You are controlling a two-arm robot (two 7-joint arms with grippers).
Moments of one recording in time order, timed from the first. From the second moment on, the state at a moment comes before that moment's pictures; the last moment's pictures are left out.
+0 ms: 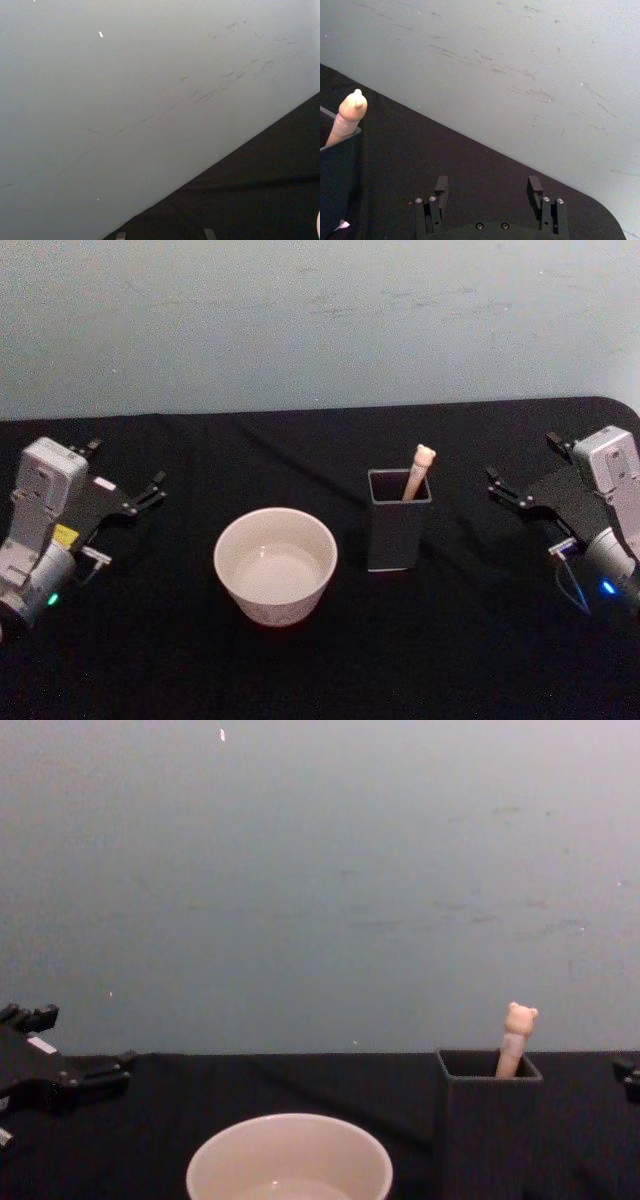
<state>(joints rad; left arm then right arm) -0.20 0.60 0.45 -1.41 -0.25 -0.12 0.03 0.20 0.60 -0.45 -1.41 0.25 -0.12 -0.03</state>
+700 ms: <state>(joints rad) -0.20 0.60 0.45 -1.41 -0.25 -0.12 0.03 0.20 0.60 -0.45 -1.41 0.25 -0.12 -0.03</state>
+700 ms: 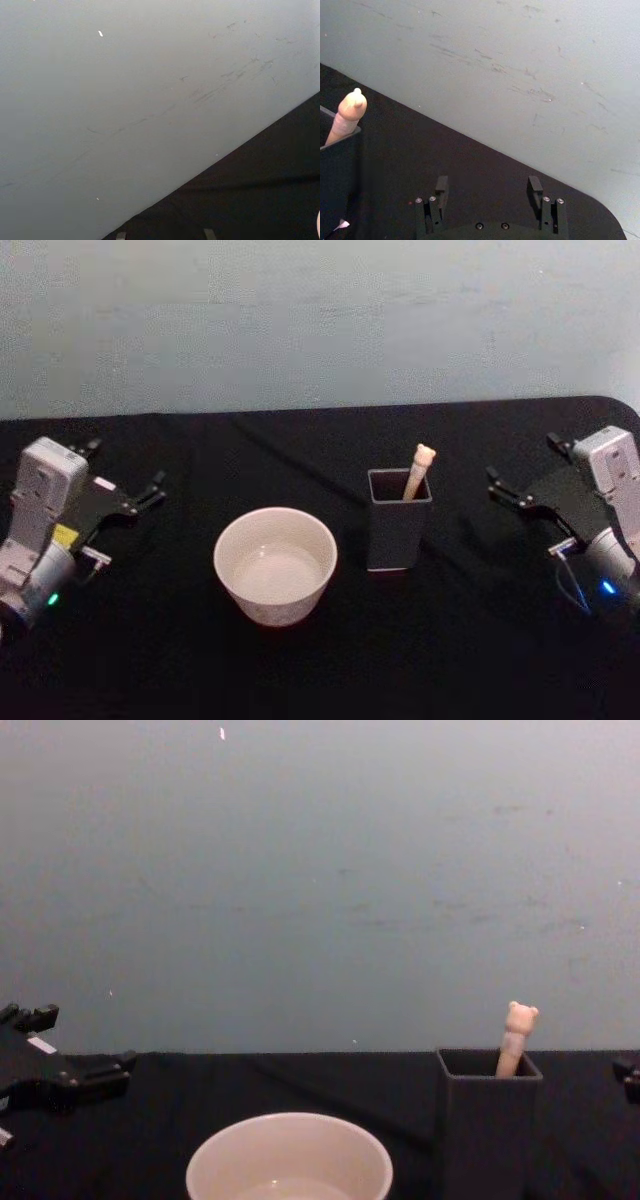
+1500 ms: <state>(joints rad) -0.20 0.60 0.45 -1.41 -0.25 -0.12 0.03 0.20 0.60 -0.45 -1.41 0.25 -0.12 -0.03</state>
